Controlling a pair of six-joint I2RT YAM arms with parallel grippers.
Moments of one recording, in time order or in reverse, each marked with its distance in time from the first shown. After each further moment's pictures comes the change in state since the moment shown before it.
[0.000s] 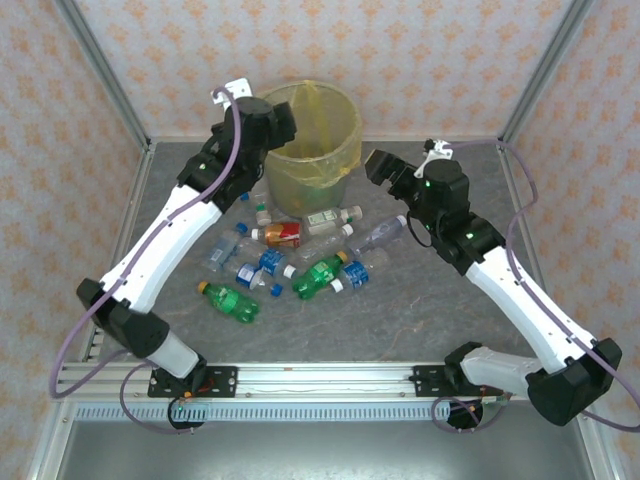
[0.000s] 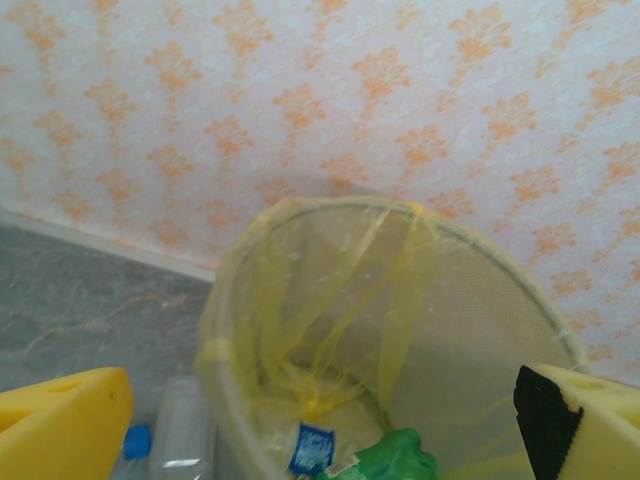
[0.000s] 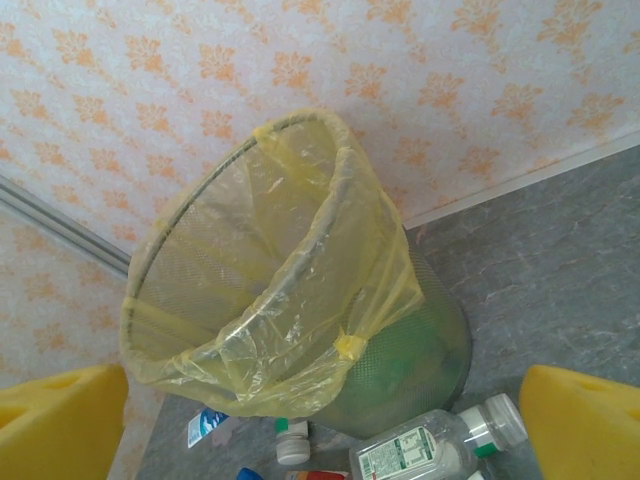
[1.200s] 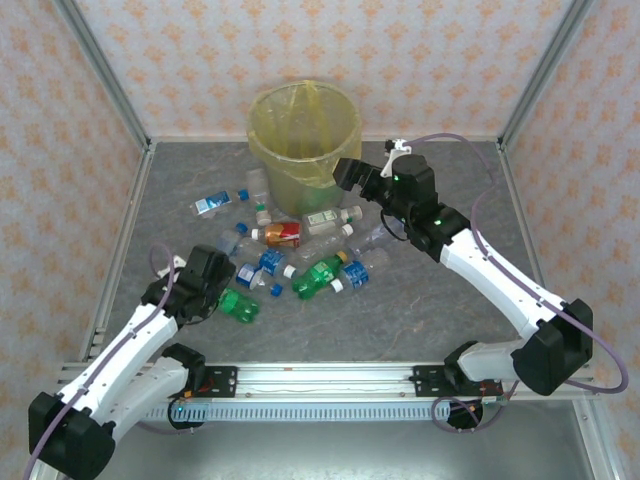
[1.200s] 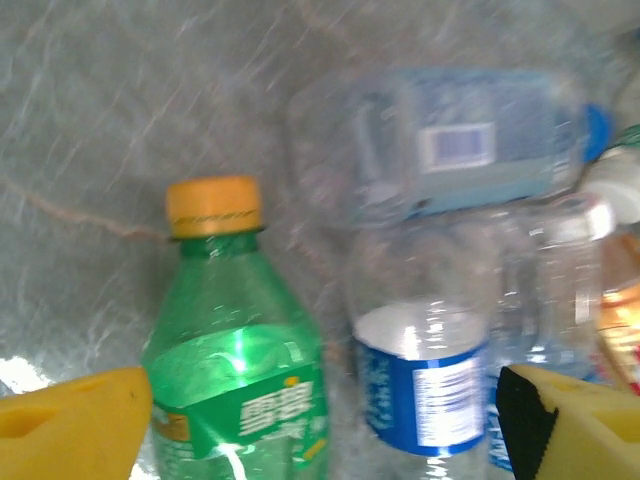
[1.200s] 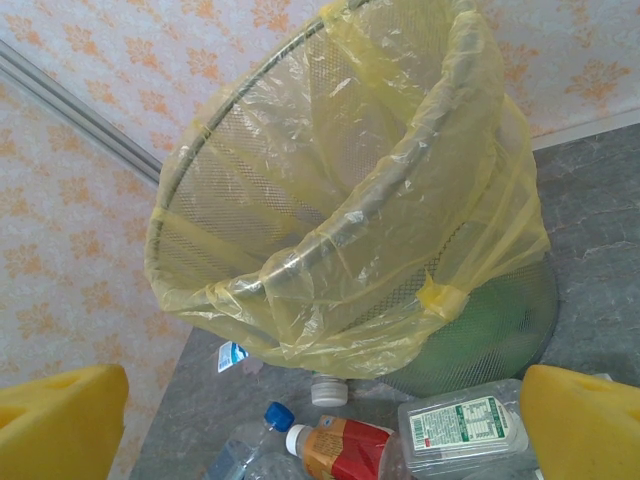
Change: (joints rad) left arm 0.165 -0.714 -1.186 -0.229 0.344 -0.880; right arm 0.056 0.165 0.016 0.105 -0.137 -0.031
